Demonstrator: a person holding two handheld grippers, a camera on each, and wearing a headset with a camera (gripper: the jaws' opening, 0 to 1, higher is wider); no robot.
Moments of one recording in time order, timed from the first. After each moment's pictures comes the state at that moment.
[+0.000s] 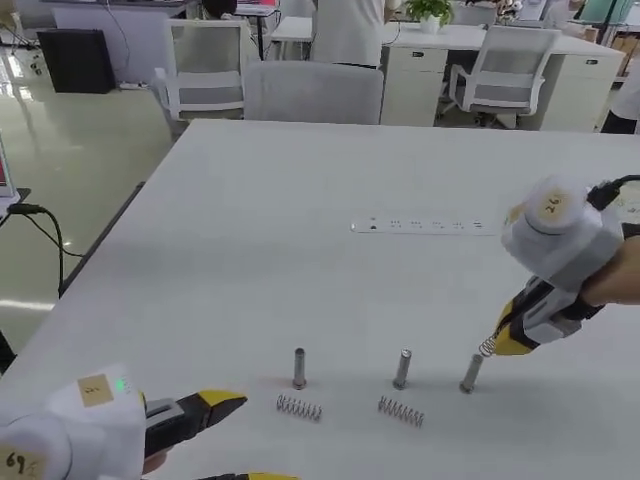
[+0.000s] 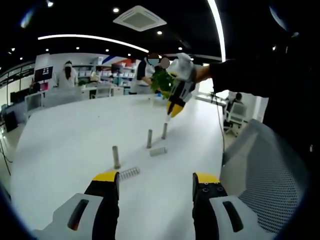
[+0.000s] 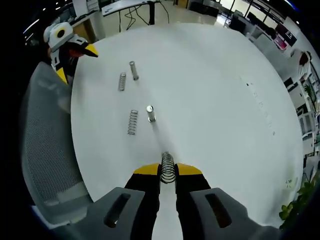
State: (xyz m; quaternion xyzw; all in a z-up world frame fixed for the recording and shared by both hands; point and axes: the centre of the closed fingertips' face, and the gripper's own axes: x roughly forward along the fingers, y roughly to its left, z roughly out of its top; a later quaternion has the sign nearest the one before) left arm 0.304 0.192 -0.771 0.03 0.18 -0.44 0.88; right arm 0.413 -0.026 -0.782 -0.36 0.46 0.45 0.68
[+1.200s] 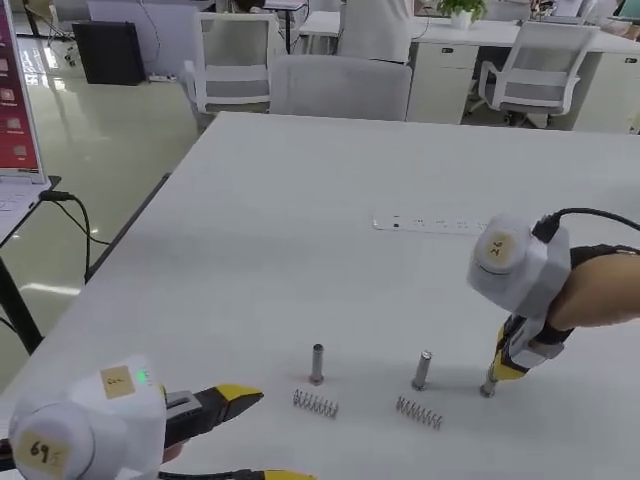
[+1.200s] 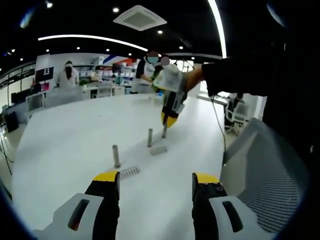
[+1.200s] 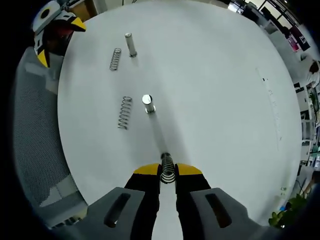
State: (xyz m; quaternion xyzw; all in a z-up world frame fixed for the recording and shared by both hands) left arm 0.303 0.192 -0.773 0.03 0.19 -0.43 0.88; right arm 0.426 -0.022 -0.830 -0.42 0.50 0.44 0.62
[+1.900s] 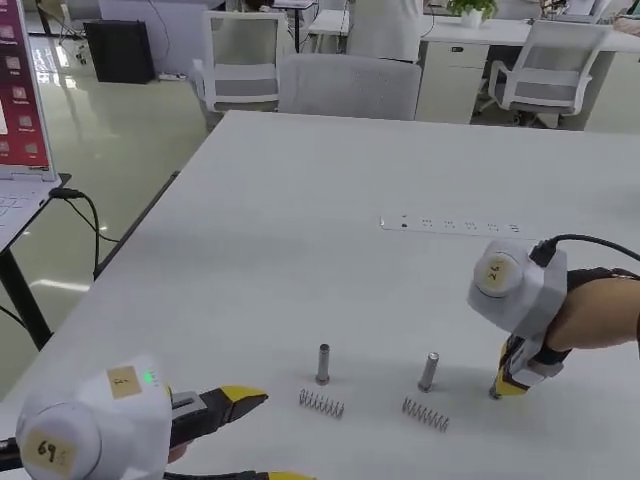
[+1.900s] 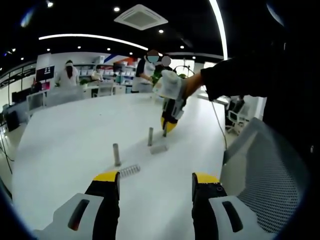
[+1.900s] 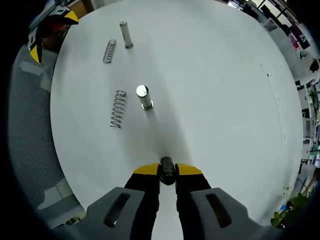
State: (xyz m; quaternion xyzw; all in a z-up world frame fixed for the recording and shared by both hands) left arm 0.302 0.193 -0.776 0.03 0.19 -0.43 0.88; right arm 0.427 -0.027 -0.850 -0.42 0.50 0.43 0.62
